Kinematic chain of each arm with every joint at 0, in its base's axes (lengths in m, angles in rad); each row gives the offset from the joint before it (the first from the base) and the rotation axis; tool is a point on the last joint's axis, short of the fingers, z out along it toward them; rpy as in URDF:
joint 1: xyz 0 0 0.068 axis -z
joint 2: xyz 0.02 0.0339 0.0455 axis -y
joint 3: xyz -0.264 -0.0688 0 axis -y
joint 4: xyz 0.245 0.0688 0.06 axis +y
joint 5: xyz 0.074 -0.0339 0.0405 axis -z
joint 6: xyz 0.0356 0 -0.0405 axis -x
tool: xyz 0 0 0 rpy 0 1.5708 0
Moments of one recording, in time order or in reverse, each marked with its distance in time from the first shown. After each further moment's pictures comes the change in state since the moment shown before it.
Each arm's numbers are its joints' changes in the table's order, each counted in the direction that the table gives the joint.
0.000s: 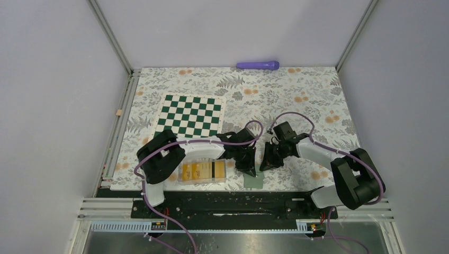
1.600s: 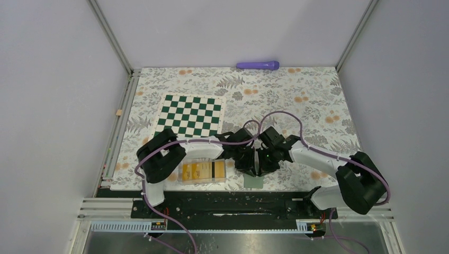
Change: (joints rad) left arm -0.017 -0.015 -0.016 -0.031 0.025 0.026; right arm -0.241 0.039 0.069 0.130 0.210 0.014
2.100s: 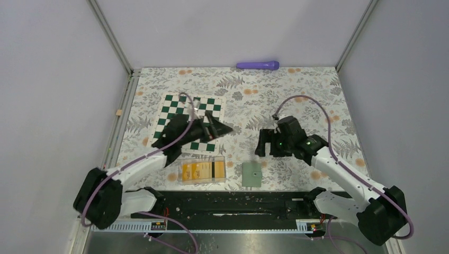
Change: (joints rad) left arm -0.375 0.628 -0.475 -0.584 0.065 0.092; right arm 0.071 0.319 0.064 0.018 0.141 0.008
